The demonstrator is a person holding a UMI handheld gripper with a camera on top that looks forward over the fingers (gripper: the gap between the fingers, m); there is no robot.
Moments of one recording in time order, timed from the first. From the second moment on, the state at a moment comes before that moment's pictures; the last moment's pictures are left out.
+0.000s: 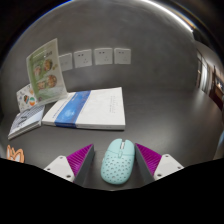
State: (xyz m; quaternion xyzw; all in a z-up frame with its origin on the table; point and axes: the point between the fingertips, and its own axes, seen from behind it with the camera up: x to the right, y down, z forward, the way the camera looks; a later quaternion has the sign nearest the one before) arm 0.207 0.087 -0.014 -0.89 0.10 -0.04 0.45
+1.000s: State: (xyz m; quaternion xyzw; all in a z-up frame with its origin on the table) arm -0.101 0.018 0.151 -0.84 -0.01 0.07 0.54
